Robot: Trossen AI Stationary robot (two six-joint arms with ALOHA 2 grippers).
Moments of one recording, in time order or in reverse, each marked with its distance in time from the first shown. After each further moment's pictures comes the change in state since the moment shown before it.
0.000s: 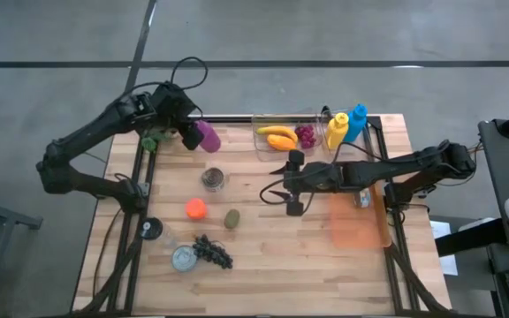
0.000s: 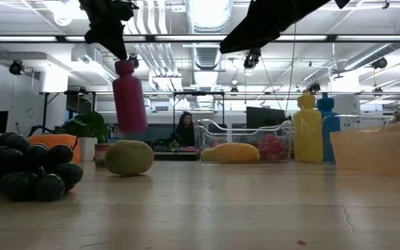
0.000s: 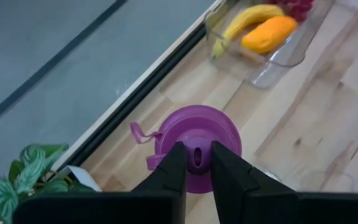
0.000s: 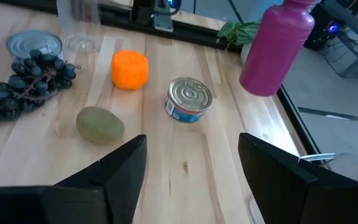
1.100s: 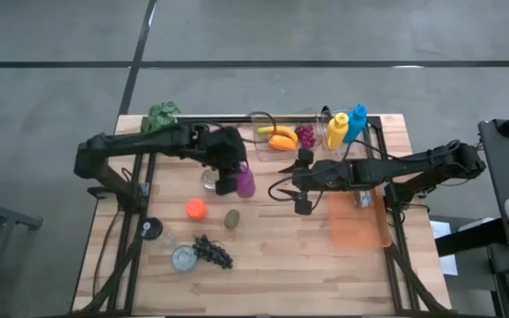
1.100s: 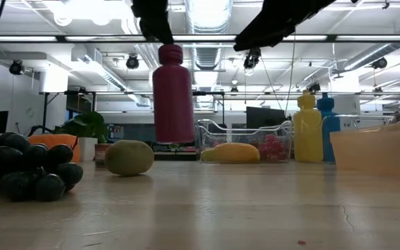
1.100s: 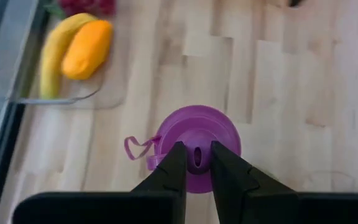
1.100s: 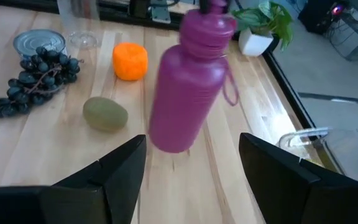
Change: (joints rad) left arm -0.455 0.367 0.236 0.012 0.111 0.079; right arm 0.000 -0.095 -0.028 -0.106 -0.003 0.069
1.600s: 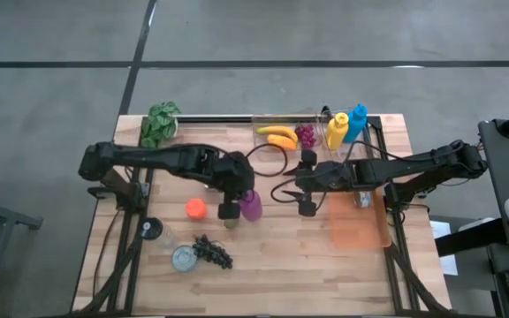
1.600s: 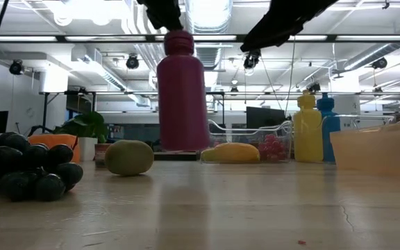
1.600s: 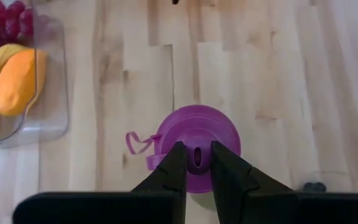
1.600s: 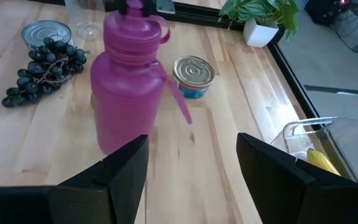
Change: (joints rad) left arm -0.163 0.054 0.004 0.060 0.017 0.000; right arm 0.018 -0.029 -0.001 -0.063 0.002 0.023
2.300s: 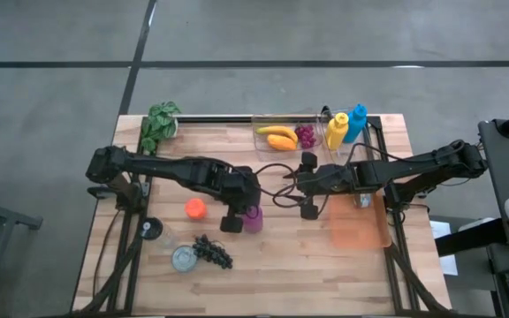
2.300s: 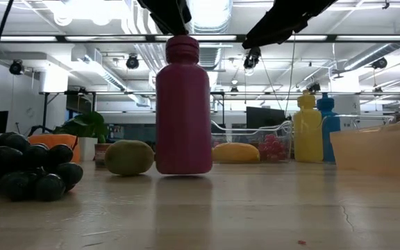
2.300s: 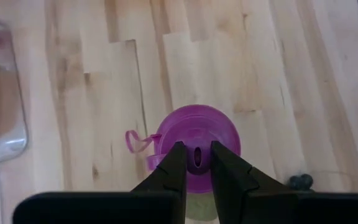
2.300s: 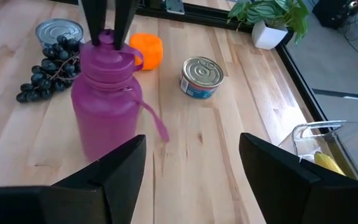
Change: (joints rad) left arm -0.071 0.078 -0.001 0.031 0.038 0.026; right arm 0.029 -0.008 0.000 -0.010 -0.002 -0.001
